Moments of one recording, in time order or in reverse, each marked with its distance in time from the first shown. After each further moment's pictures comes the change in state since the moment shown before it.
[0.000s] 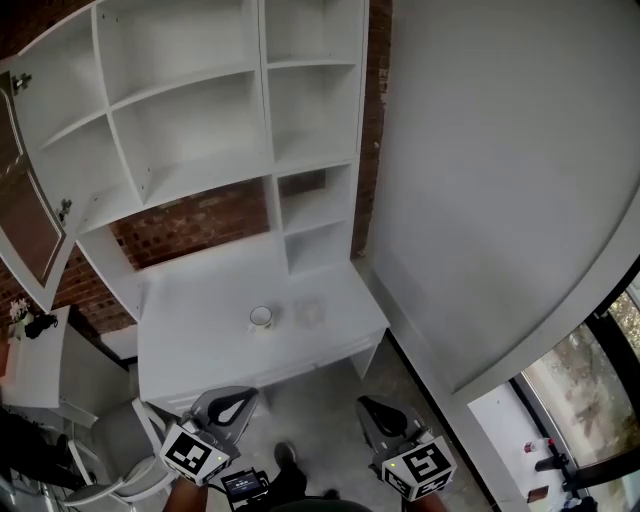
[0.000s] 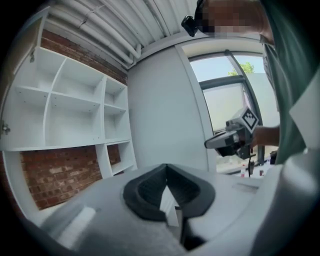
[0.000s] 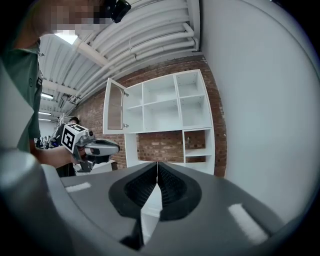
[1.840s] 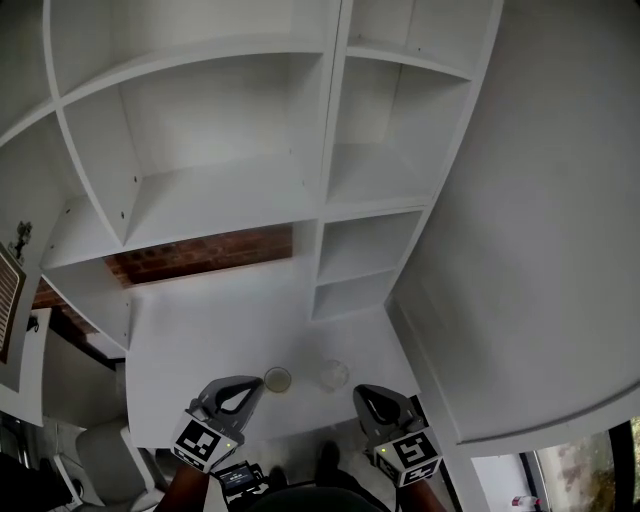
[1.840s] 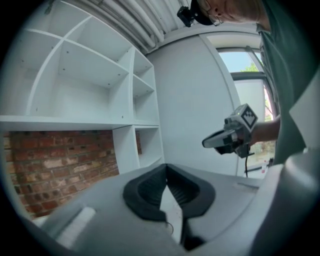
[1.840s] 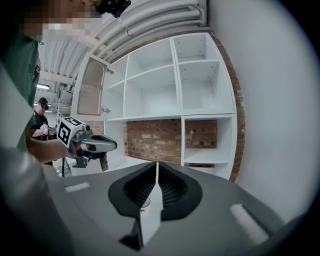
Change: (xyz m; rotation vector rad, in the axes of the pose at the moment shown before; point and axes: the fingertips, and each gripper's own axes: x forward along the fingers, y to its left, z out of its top) left arm 0.162 0.286 -0.077 -0.063 0.021 0.052; right arm 0.329 -0.139 0.005 -0.060 0.115 0.031
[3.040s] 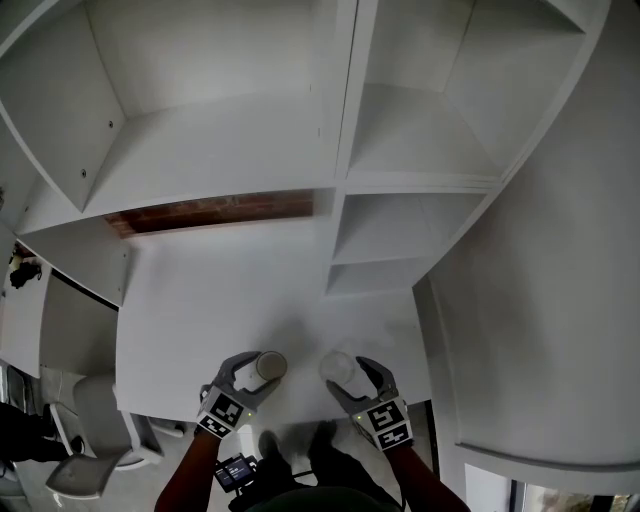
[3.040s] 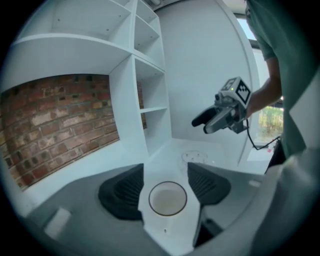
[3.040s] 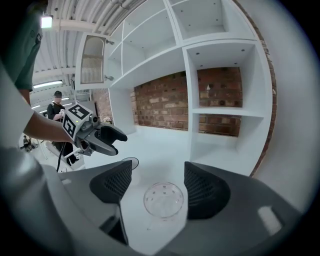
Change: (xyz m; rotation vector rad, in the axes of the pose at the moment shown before) left arm 0.115 0.026 -0.216 -0.029 0.350 0.041; right arm 0.143 -0.068 -0.173 -0.036 0.284 0.263
